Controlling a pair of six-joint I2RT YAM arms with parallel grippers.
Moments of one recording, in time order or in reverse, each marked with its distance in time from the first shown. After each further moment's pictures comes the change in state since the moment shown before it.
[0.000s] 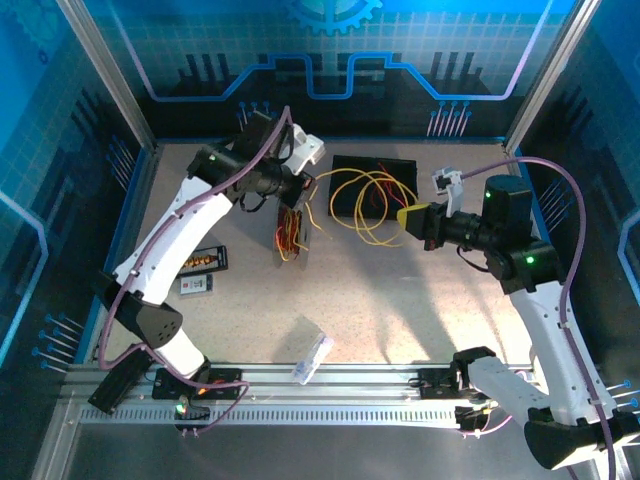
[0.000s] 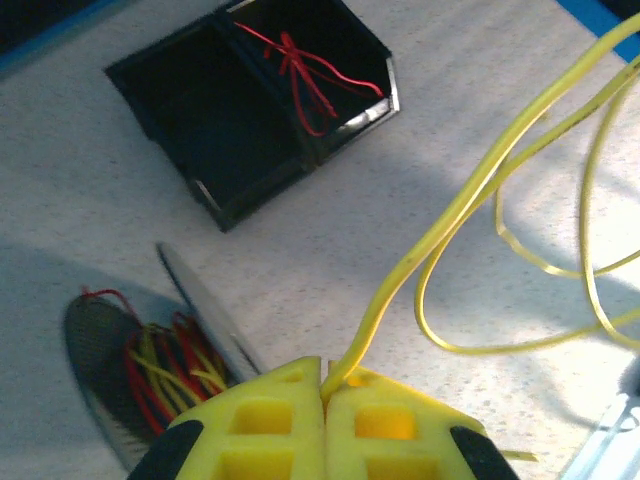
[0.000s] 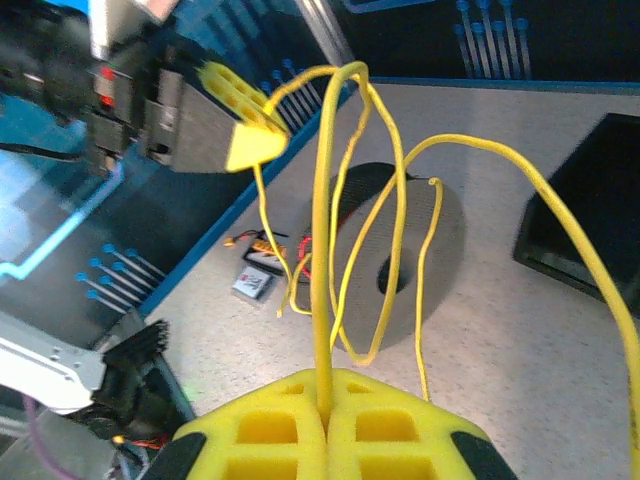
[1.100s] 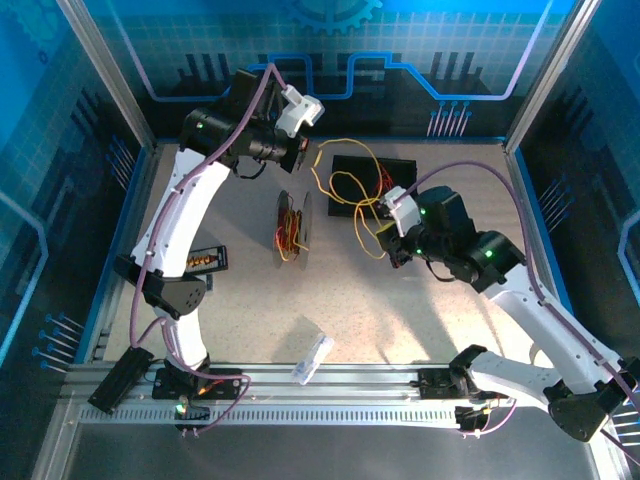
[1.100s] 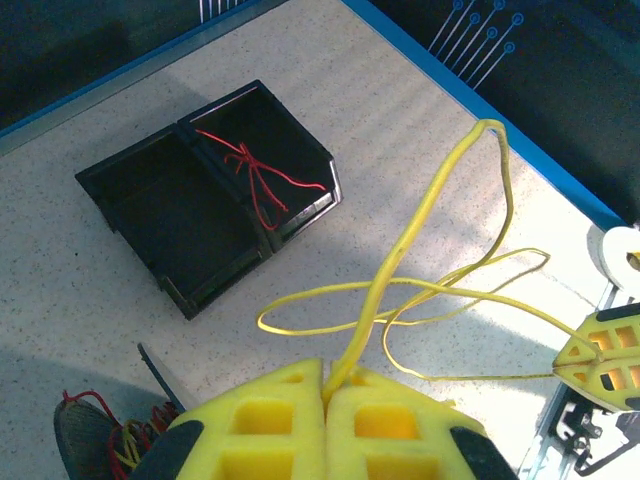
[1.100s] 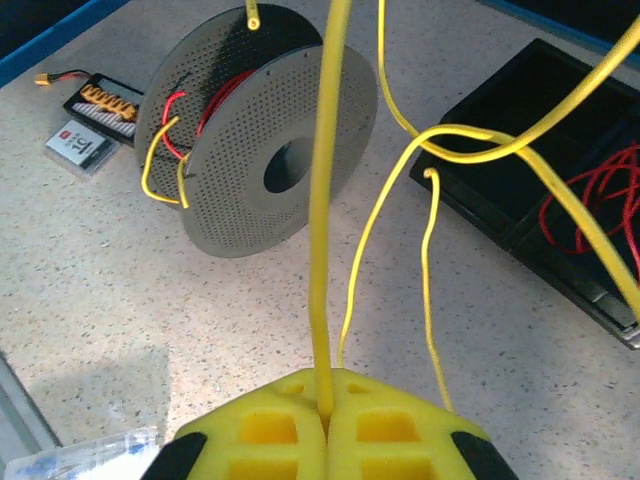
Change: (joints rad) left arm 0.100 0.212 0.427 -0.129 0.258 -0.030; right arm 0.410 0.112 0.004 -0.100 0.595 -0.202
